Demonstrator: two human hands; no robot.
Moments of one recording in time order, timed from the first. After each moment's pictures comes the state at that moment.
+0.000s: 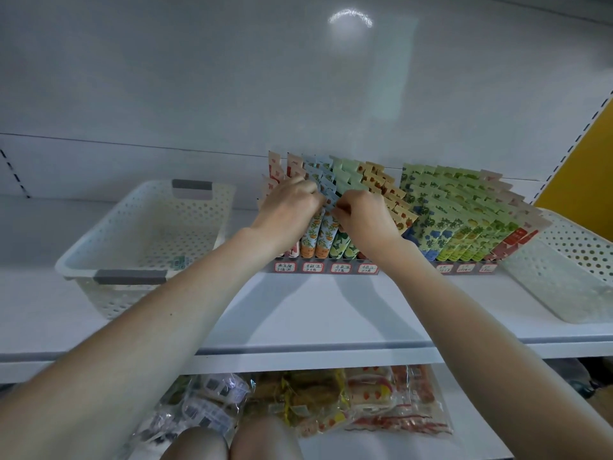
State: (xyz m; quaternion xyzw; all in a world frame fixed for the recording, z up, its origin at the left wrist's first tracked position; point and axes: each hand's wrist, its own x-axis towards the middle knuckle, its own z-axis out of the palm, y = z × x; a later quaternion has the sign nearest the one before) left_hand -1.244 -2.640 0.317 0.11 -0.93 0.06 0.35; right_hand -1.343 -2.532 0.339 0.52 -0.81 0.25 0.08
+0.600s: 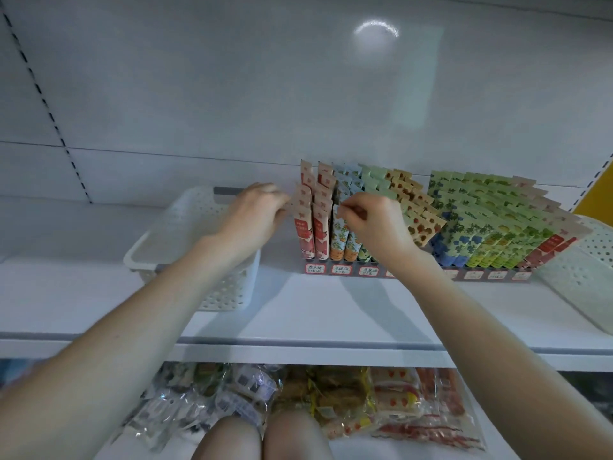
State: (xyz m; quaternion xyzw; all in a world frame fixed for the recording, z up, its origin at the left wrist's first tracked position) left_hand -1.155 -2.658 0.331 0.22 -0.92 0.00 0.33; right_hand -1.307 -2.526 0.343 0.57 -0.72 0.38 0.09
